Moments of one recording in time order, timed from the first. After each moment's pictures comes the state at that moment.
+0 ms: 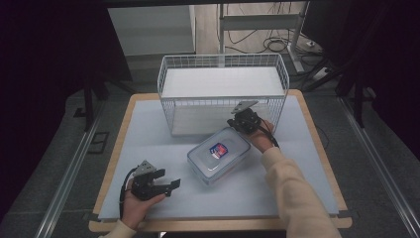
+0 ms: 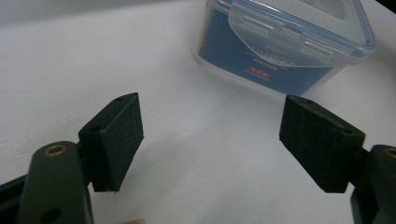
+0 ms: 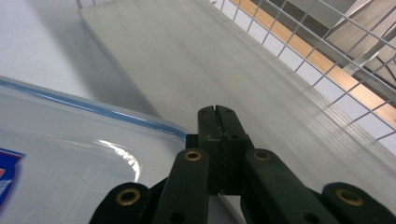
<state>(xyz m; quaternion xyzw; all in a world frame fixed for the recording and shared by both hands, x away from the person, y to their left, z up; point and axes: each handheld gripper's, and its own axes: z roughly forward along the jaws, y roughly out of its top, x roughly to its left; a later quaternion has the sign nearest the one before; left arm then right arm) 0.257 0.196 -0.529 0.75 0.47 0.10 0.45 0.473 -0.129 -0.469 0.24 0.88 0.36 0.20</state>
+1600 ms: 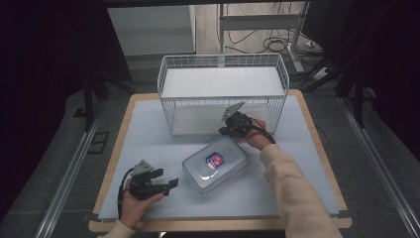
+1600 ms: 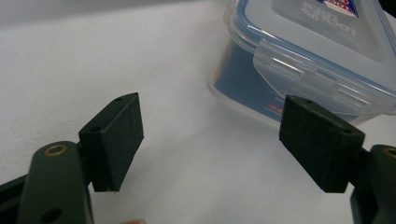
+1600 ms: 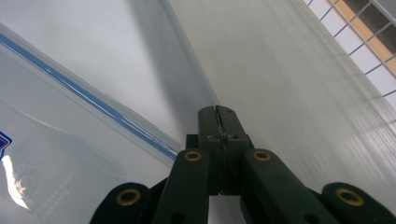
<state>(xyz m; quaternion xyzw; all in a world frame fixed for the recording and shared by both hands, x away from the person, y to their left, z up) 0.257 0.202 -0.529 0.75 0.48 0.10 0.45 0.469 -0.105 -0.470 0.13 0.93 0.32 0.12</state>
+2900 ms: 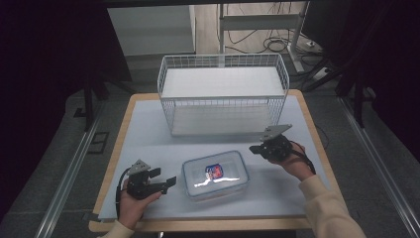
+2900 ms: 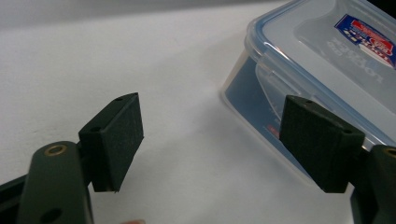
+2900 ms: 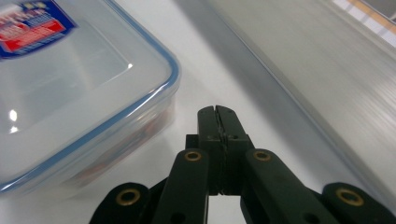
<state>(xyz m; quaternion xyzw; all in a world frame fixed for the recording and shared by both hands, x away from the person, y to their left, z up) 0.255 0.206 -0.526 0.73 0.50 0.10 0.46 0.382 -0.217 -0.461 0.19 0.90 0.37 0.13</state>
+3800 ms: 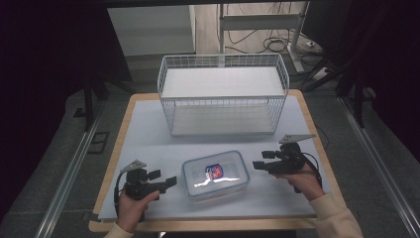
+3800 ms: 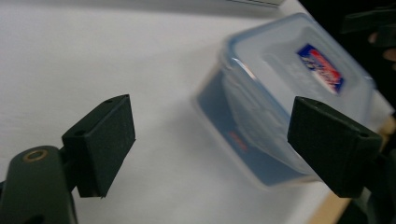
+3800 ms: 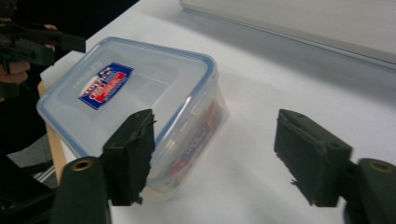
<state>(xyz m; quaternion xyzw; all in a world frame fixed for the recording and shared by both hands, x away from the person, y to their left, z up) 0.248 0.205 -0.513 0.69 0.53 0.02 0.49 0.352 -0.246 -0.470 0.35 0.82 0.46 0.00</state>
